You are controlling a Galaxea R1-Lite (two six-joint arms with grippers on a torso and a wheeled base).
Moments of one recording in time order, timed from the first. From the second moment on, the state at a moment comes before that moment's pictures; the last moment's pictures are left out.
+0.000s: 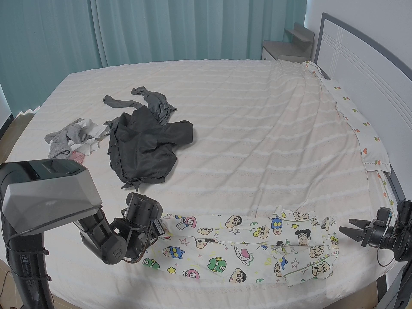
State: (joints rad) left arm -0.48 2.21 -0.68 -0.73 0.41 -0.81; right arm -0.46 2.13 -0.02 -1.50 1.00 -0.09
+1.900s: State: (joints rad) left arm -0.43 1.64 -0.32 -0.65 0.10 -1.10; right arm 0.03 2.26 -0.14 -1.34 0.49 0.20
